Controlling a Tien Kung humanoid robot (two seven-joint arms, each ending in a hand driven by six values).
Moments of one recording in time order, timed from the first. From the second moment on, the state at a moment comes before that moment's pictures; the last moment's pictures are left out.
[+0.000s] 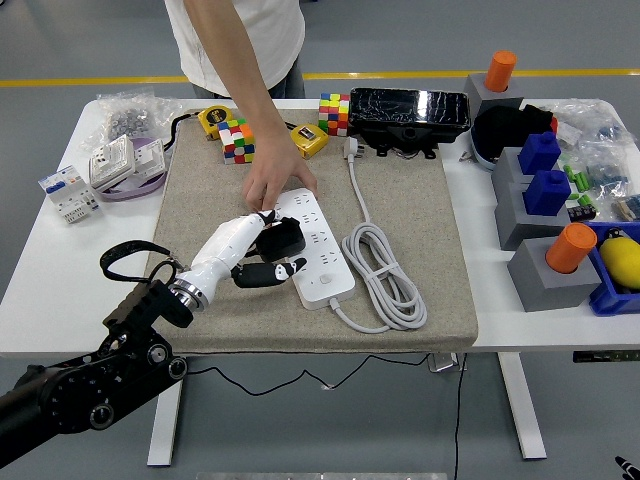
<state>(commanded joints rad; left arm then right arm) -0.49 0.25 -0.56 -1.15 1.61 0.45 -0.01 0.05 -0.23 1.27 0.31 -0.74 -0.04 -0.06</state>
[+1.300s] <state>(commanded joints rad) -0.42 0.35 -0.62 -1.48 1.59 0.26 0.13 0.04 -0.23 1.27 0.30 -0.75 -0.04 -0.06</state>
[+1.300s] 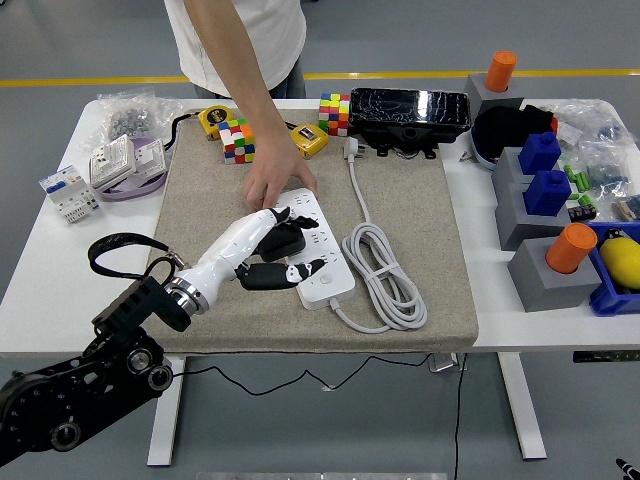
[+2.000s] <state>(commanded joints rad) -0.46 0.34 -0.56 -1.47 1.61 0.02 0.34 0.05 -0.24 1.25 0.31 -0.74 -0.04 -0.07</state>
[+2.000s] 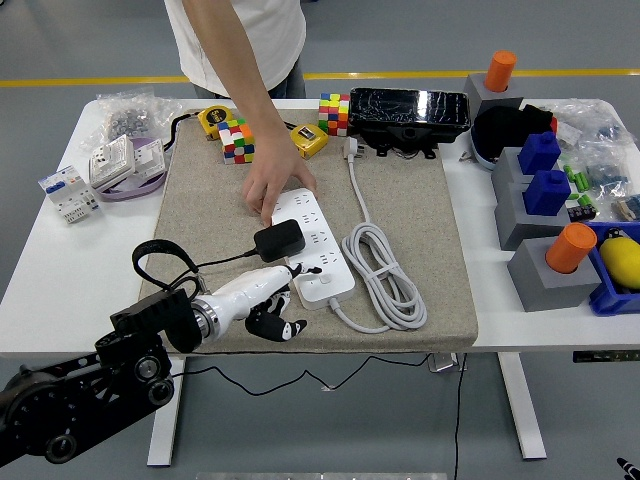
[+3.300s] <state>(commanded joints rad) -0.44 0.29 -0.55 -1.30 0.94 0.44 -0.31 0.04 -0.23 1.27 0.30 -0.74 -0.04 -0.06</state>
